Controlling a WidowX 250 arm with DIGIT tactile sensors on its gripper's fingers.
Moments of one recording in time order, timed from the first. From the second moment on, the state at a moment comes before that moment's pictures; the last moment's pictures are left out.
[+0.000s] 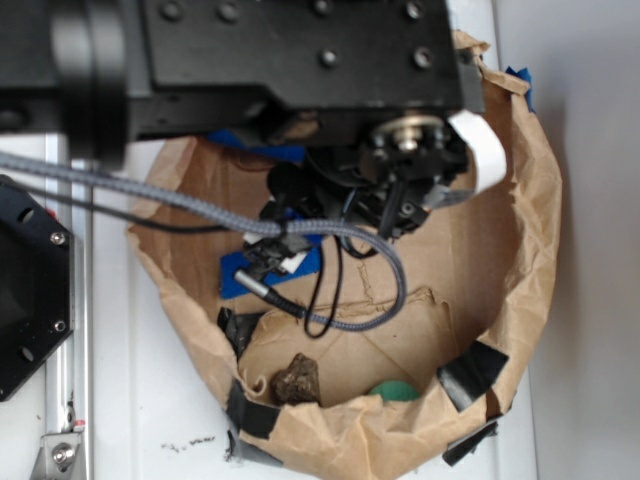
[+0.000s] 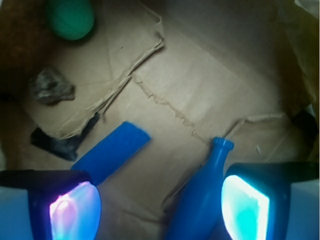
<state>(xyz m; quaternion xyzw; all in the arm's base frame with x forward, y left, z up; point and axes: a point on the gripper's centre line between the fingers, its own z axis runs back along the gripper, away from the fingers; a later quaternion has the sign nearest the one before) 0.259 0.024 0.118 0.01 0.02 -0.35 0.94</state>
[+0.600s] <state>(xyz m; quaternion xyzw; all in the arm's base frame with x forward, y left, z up) 0.260 0.042 0.058 0.01 0.03 -0.37 0.93</state>
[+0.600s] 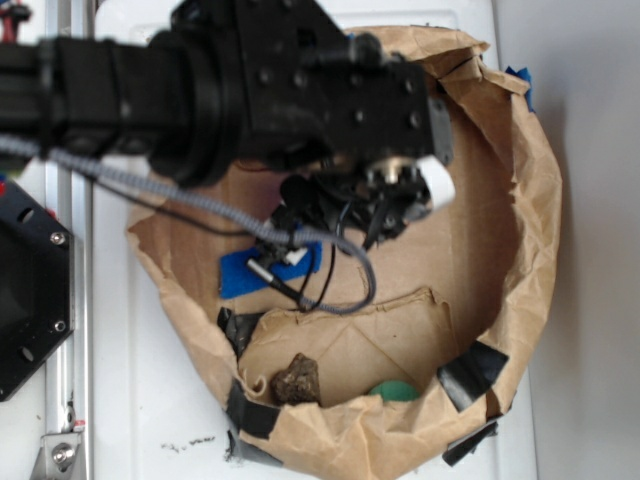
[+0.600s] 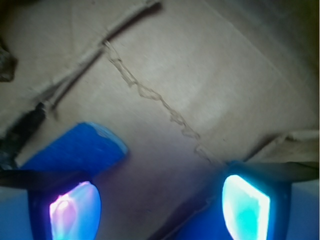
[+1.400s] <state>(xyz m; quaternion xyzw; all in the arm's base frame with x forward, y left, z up) 0.251 0.067 0.052 0.01 0.06 -0.35 0.94</state>
